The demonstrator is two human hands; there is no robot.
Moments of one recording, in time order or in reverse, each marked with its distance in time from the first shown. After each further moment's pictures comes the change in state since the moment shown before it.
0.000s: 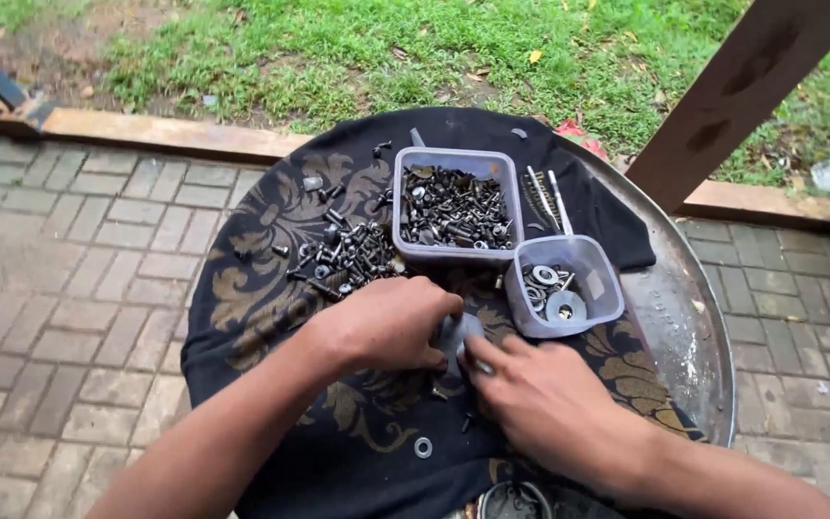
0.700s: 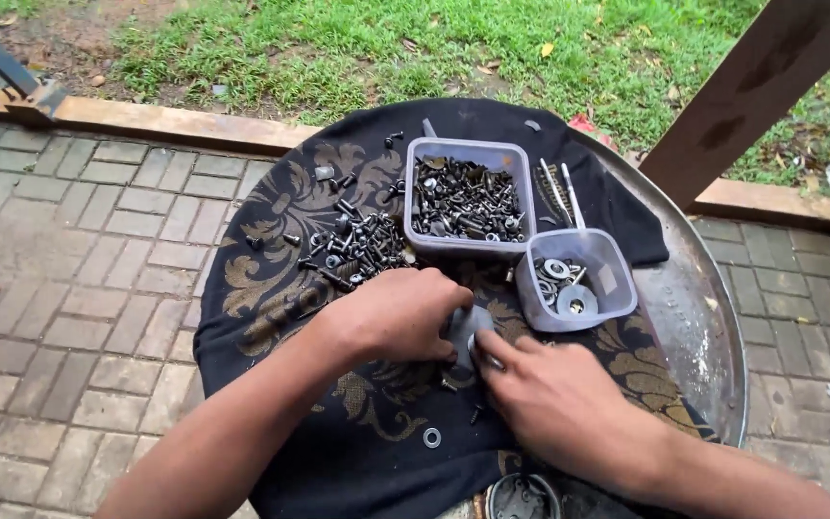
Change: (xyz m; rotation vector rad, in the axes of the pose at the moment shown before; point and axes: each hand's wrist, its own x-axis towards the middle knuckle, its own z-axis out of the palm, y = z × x) left_hand 0.001 -0.003 0.003 0.044 0.019 -0.007; right_hand -0.002 -0.002 0.003 0.013 -0.007 0.019
